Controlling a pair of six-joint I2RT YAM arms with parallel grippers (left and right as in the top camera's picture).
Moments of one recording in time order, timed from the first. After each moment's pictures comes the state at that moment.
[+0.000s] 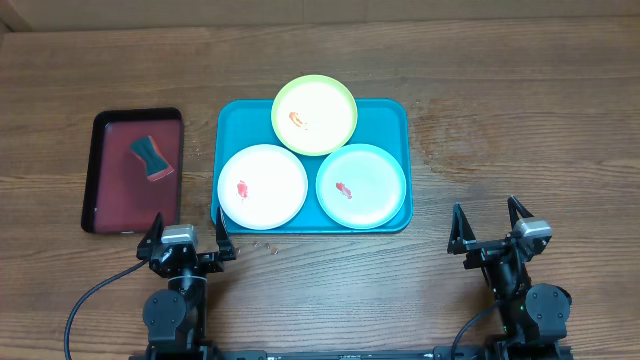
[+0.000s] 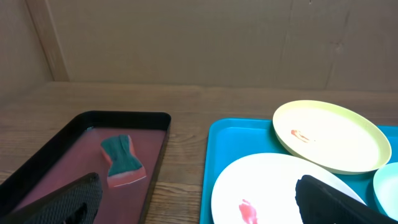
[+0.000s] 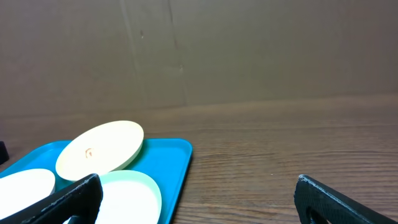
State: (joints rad) left arm 0.02 0.02 0.01 -0.07 -0.07 -0.02; right arm 0.05 0.01 0.02 -0.03 -0.11 0.14
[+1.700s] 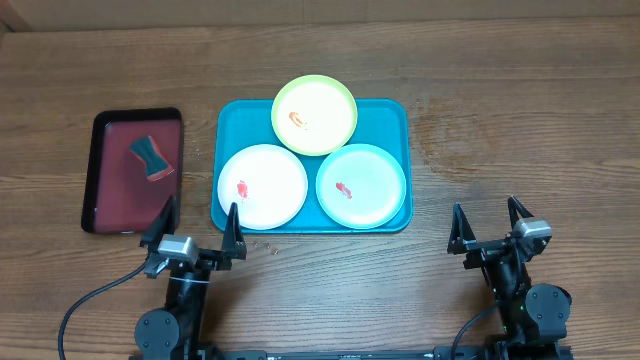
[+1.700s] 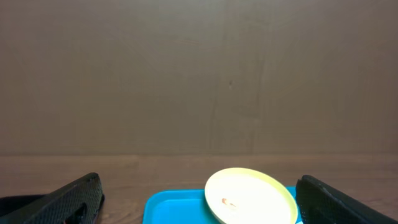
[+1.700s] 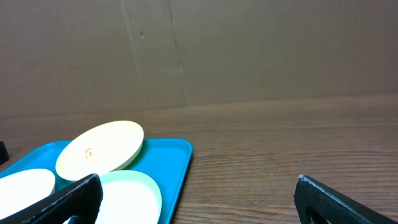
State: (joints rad) left arm 0.02 0.02 0.01 0.21 0.17 -0.13; right arm 0.05 0.01 0.02 -0.03 -0.11 0.14
